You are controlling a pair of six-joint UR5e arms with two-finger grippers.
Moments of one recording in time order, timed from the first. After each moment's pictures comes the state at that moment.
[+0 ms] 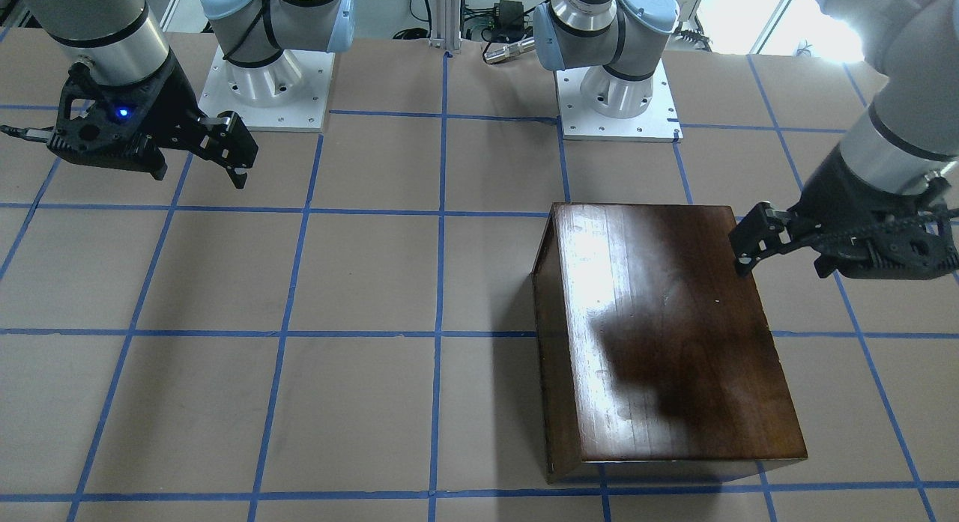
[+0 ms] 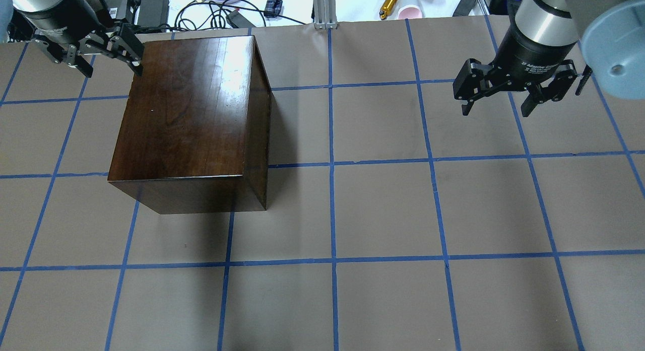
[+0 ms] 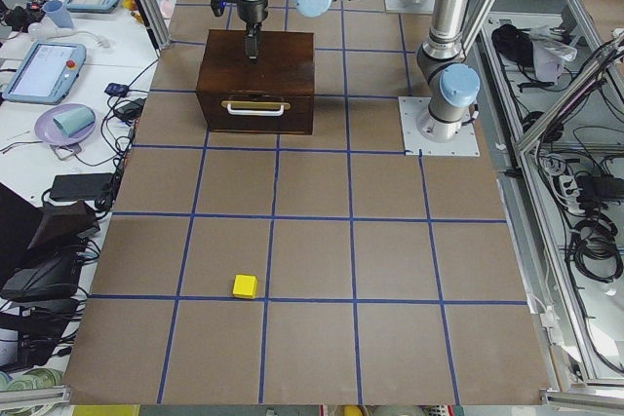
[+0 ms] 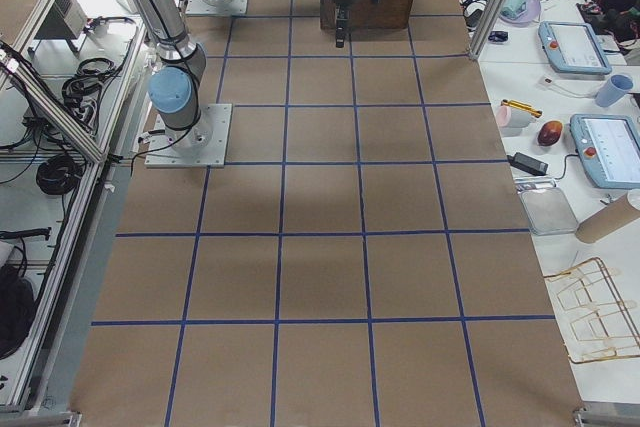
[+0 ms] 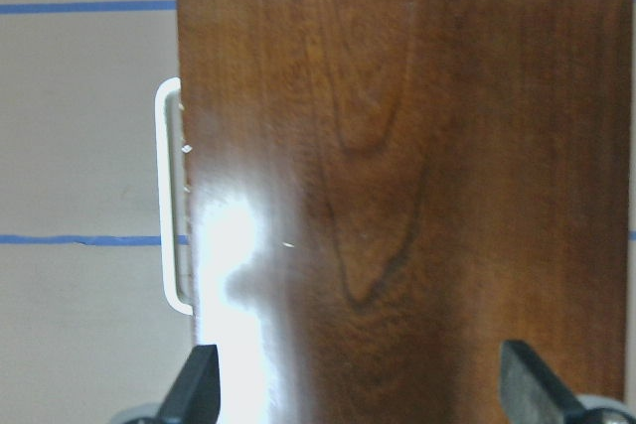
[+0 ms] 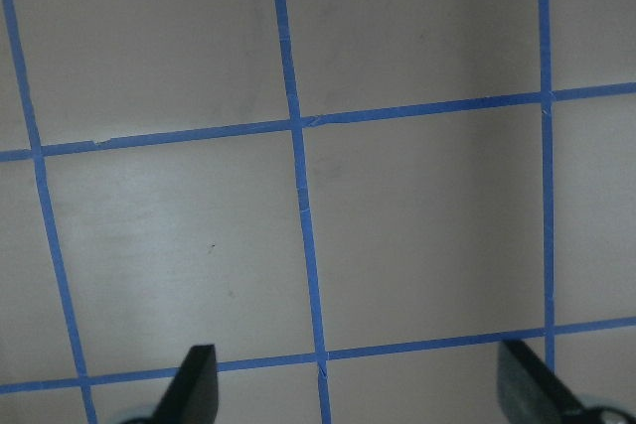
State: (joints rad) left arm -1.32 -1.77 -1.42 -1.47 1.58 0.26; right arm 1.52 -1.59 1.63 -1.60 -1.59 0.04
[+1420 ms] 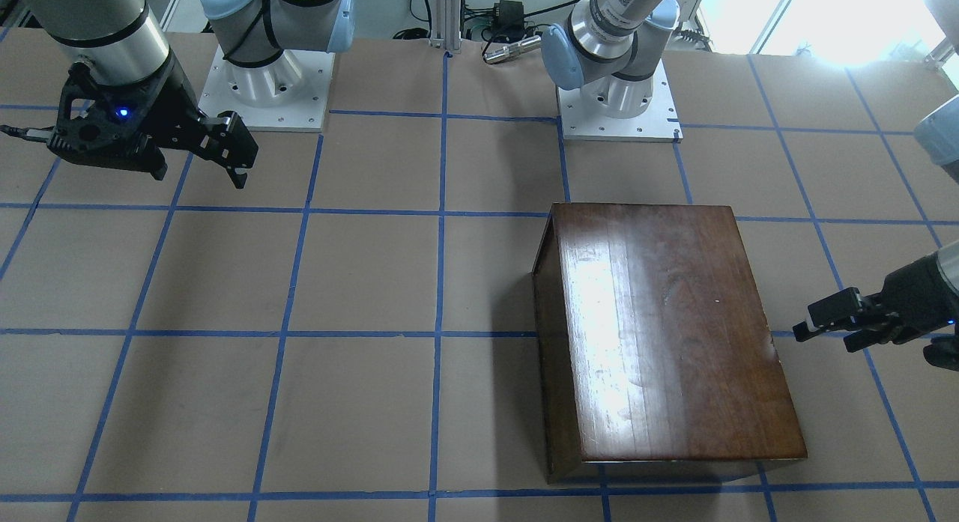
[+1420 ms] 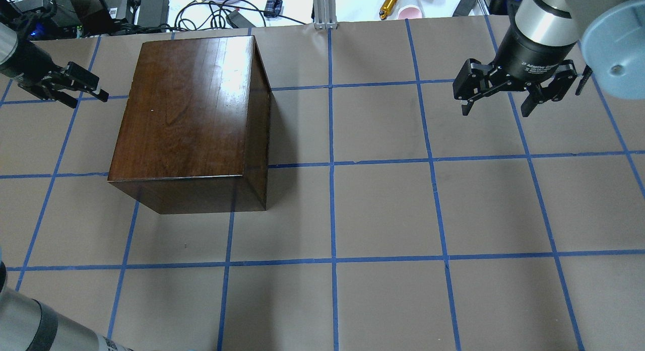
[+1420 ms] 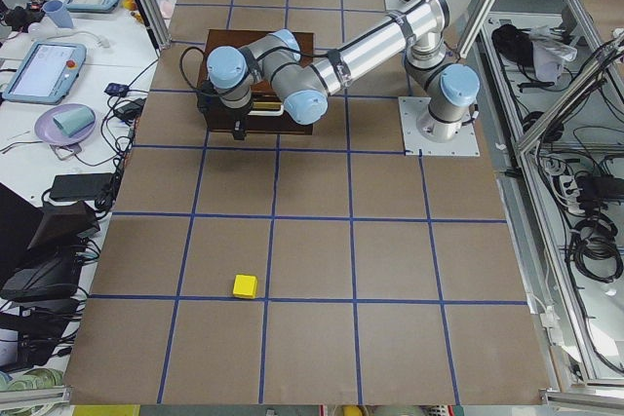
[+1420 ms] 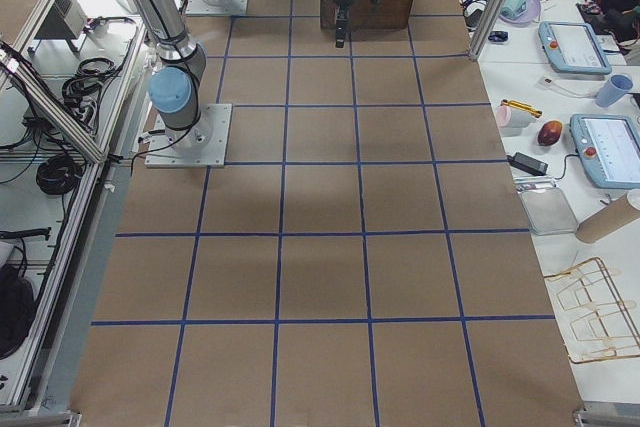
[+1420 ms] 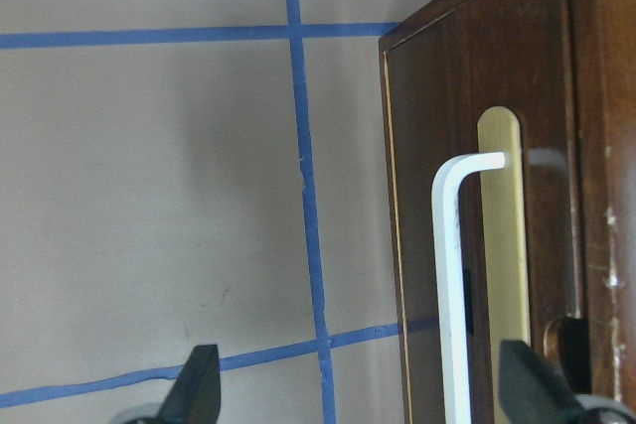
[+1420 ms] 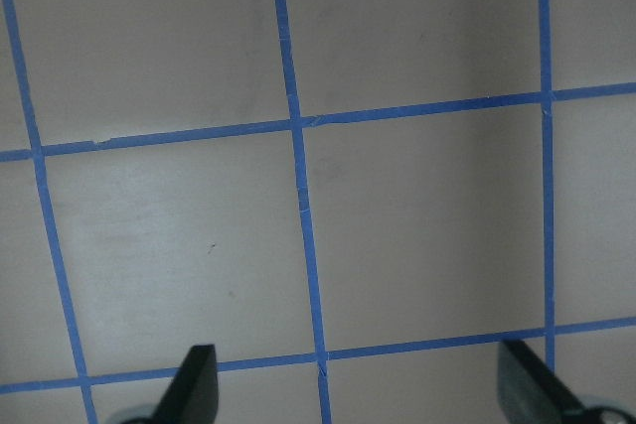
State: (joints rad) left arm -1.05 -1.98 -1.46 -1.40 1.28 0.59; right arm 1.52 -1.59 1.63 -1.60 -1.59 0.04
